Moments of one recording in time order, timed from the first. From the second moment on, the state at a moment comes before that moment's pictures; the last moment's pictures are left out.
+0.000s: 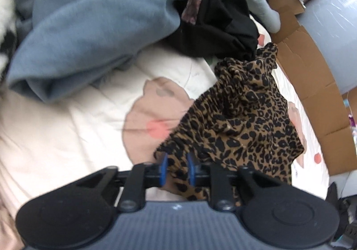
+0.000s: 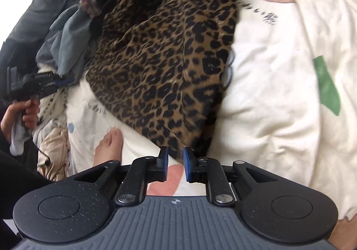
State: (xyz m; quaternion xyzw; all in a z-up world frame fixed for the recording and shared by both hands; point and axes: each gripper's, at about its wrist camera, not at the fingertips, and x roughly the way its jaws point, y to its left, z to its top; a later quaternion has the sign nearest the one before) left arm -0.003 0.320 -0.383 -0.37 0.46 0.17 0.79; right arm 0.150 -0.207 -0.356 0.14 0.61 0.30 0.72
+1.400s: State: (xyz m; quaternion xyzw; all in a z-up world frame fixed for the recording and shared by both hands) left arm -0.004 0.313 -0.436 -0.46 0.45 0.26 0.72; right arm 0.393 -0.209 -0.408 0.26 0.50 0.18 0.81
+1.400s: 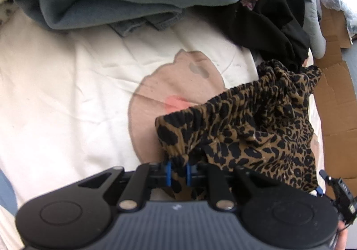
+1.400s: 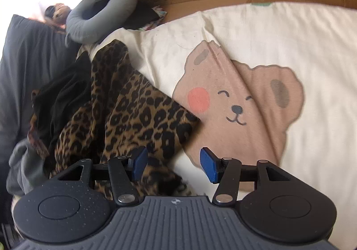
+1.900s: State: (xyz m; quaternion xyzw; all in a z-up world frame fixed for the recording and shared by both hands) left arm -0.011 0.316 -0.431 -0.44 0.44 0.28 0.73; right arm 0.445 -0.192 -0.446 0.34 0.52 0.16 0.76
